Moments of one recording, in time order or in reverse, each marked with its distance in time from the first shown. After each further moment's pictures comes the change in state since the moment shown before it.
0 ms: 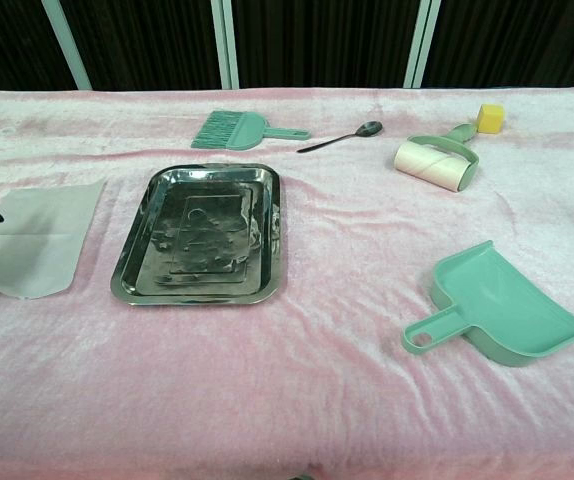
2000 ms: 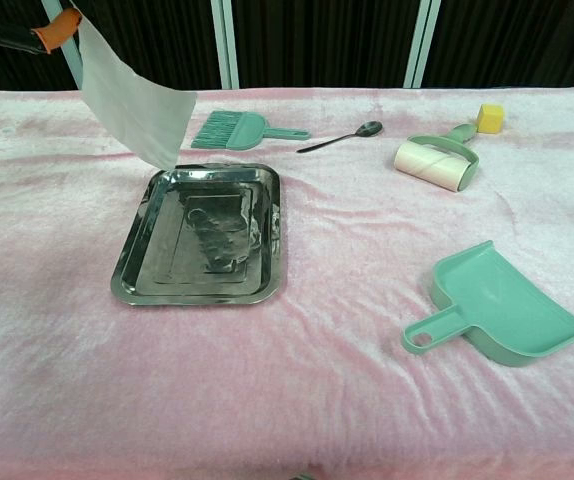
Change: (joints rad) left arm -0.468 0.053 -0.168 -0.123 -0.083 0.233 0.024; right arm -0.003 0.001 0.002 -0.012 0.024 -0.003 -0.011
